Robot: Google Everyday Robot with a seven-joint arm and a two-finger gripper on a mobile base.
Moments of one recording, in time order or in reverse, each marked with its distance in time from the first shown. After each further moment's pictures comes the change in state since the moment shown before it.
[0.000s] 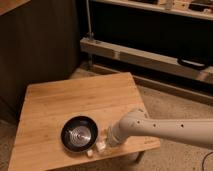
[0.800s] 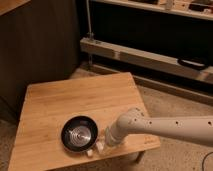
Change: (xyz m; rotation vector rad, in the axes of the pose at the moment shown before) arm -0.003 -0.001 0.015 -0.046 -0.013 -0.012
